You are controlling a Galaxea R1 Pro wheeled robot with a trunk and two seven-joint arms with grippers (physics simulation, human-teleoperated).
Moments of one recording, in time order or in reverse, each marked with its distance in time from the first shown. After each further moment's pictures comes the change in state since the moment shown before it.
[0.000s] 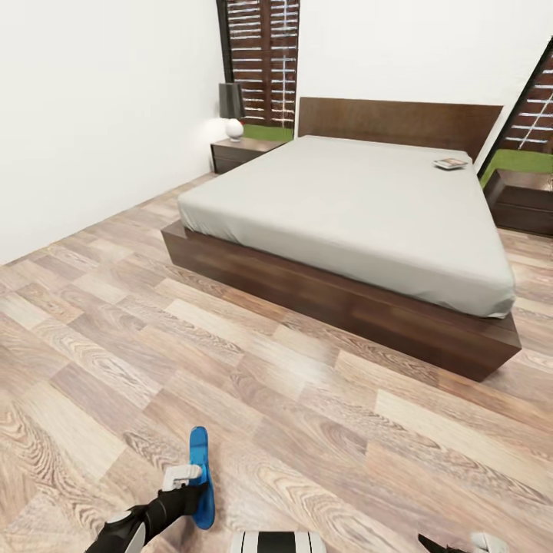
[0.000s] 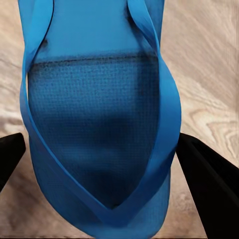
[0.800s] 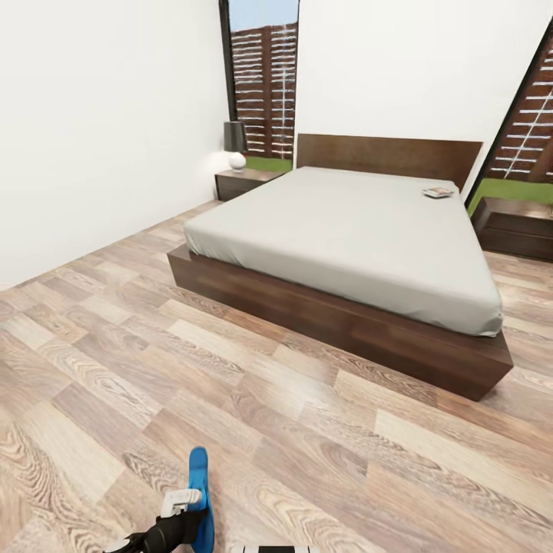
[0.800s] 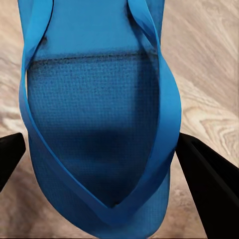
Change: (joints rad) left arm 0.000 -0.002 0.000 0.164 -0.003 -0.109 0.010; right arm 0.000 -0.001 0.004 0.110 -0.001 -0.051 -0.019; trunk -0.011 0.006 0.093
